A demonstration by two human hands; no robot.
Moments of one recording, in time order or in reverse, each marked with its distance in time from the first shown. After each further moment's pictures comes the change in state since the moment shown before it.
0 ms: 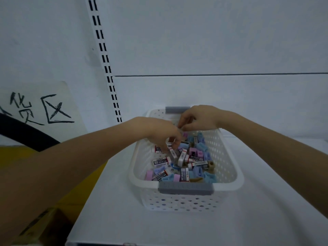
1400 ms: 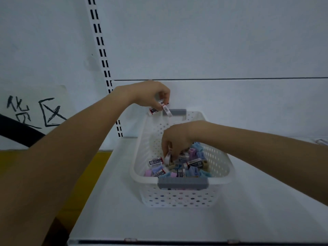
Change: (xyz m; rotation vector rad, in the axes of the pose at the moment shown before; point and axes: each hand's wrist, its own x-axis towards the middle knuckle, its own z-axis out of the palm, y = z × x) left_hand -0.030 -0.047 -0.058 -0.178 0.511 -0.159; right_hand 0.003 -0.067 0.017 -0.192 -0.419 -0.046
